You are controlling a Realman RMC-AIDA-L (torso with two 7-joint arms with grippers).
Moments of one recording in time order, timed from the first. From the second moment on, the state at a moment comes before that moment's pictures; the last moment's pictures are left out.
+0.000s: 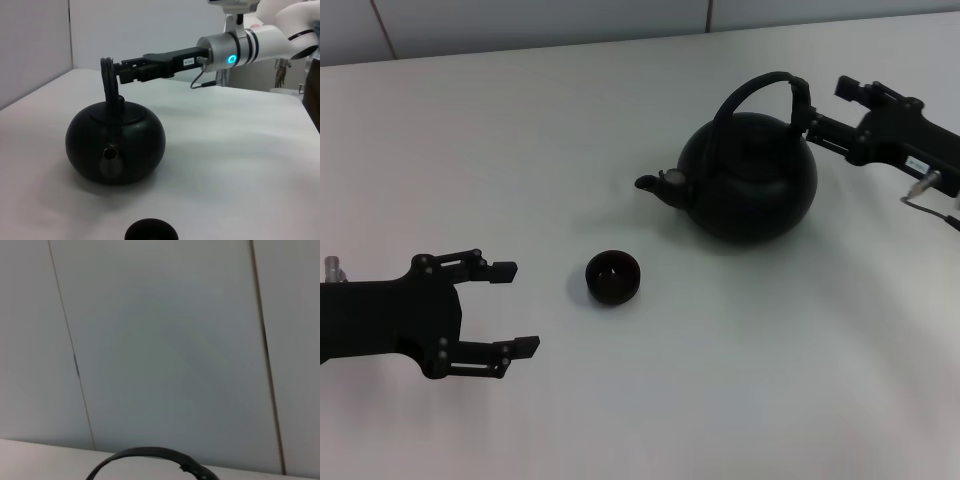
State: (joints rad) left arm -0.35 -2.06 1.03 0.94 1.93 1.64 -1.32; right arm 0.47 2.08 -0.35 -0.41 -1.77 -1.29 1.00
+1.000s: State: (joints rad) left arm -0.35 -2.06 1.03 0.93 1.93 1.61 -1.31; right arm 0.53 2.08 -0.35 -0.36 -1.72 -1.18 0.97
